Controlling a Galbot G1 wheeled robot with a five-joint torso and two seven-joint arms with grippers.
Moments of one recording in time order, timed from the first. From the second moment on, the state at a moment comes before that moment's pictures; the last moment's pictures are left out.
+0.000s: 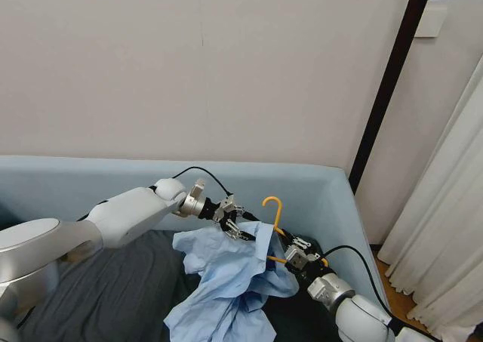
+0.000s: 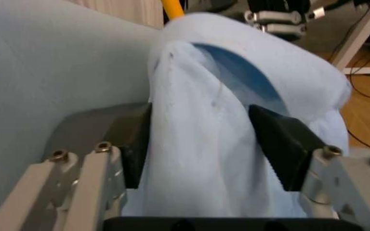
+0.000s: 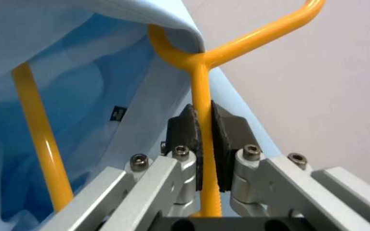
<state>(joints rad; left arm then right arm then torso) -0.20 -1.06 1.06 -0.87 -1.04 -0.13 1.21 -0.85 0.76 -0.25 1.85 -0.08 -0.16 0.25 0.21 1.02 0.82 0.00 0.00</state>
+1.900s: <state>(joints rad) 0.00 -0.88 0.82 -0.93 -1.02 -0.15 1.17 -1.25 0.78 -0.06 1.99 0.10 -0.05 0.32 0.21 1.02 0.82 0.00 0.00</state>
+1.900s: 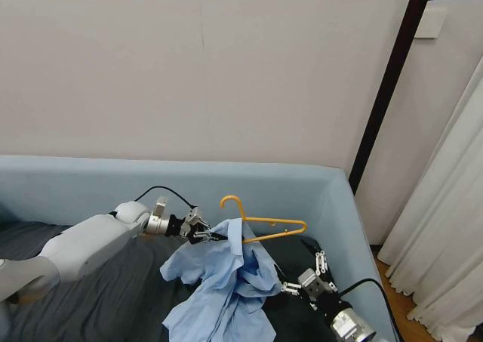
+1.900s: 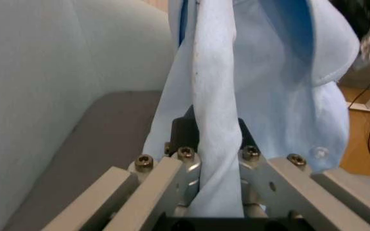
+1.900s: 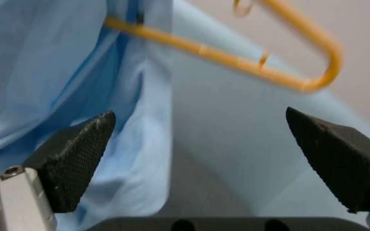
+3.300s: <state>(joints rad) 0.01 -0.85 0.81 -1.00 -1.07 -0.14 1.15 -1.11 0.97 -0.13 1.83 1.06 -0.26 0.36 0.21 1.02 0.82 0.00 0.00</state>
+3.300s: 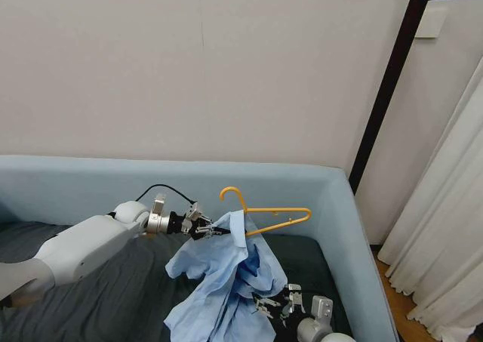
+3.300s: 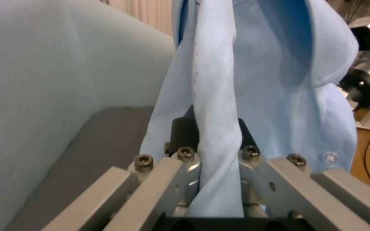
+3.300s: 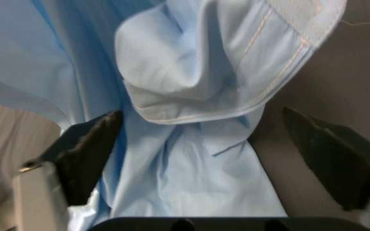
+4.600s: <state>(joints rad) 0.04 -0.85 0.79 -1.00 -1.07 -0.13 1.16 -1.09 1.02 -0.14 1.69 1.00 -0.17 0.22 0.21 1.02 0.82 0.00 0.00</state>
